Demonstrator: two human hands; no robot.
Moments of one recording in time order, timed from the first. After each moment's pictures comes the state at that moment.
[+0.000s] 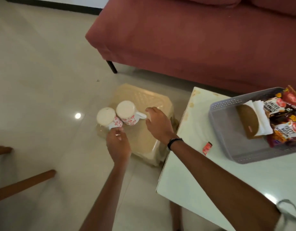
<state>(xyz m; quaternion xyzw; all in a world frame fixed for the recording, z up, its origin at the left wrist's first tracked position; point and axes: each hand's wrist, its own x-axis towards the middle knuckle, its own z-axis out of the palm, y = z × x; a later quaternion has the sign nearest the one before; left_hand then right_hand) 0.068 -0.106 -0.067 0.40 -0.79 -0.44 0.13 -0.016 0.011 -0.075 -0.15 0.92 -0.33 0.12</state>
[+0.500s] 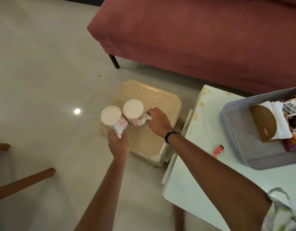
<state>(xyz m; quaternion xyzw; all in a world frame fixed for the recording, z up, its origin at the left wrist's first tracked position) 0.049 -0.149 -0.112 0.52 -0.70 -0.48 0.05 -0.042 -0.028 -0.116 -0.11 0.91 -0.34 0.21</state>
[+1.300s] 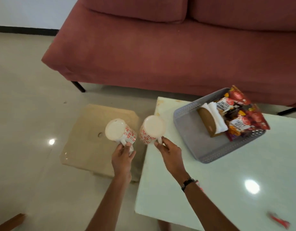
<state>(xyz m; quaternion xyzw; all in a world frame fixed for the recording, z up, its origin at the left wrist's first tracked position) 0.039 -0.004 -0.079 0.38 -0.56 -0.74 -0.01 0.046 0.144 -0.090 0.15 0.77 -0.62 0.07</state>
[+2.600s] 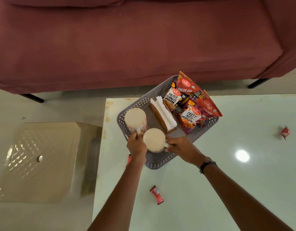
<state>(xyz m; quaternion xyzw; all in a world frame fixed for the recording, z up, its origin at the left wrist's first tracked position) -0.022 0.244 -0.152 0.32 -0.79 -0.51 -0.13 0.030 0.406 -0.153 -0.02 0.85 -0.48 0.20</state>
